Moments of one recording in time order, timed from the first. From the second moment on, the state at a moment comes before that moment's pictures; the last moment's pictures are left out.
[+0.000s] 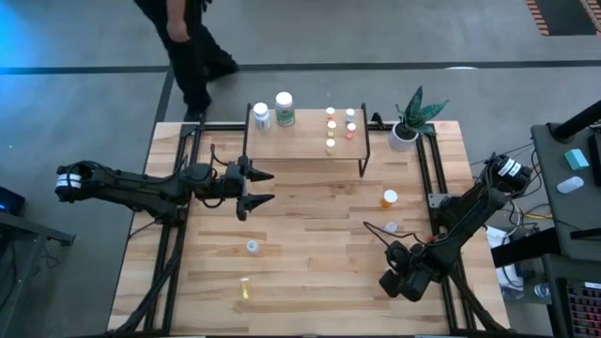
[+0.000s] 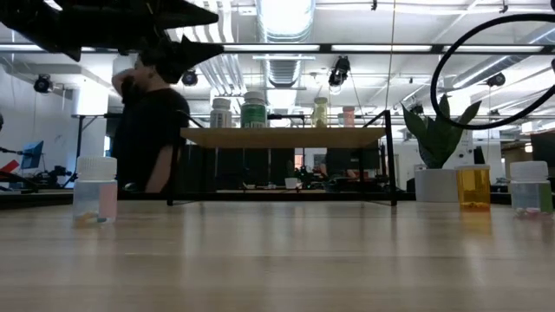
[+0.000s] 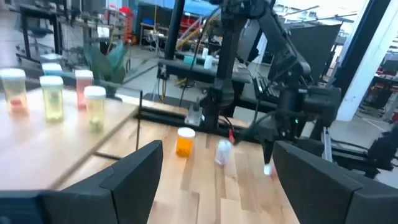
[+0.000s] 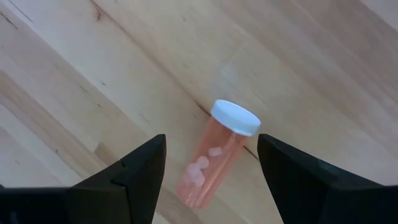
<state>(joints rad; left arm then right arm) 0.06 0.94 0.42 0.57 -0.01 -0.20 0.87 1.49 0.75 -0.59 0.14 1.73</state>
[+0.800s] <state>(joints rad) 0.07 0.99 0.44 0.61 -0.01 -0.15 0.87 1.49 0.75 -0.57 0.16 1.73</state>
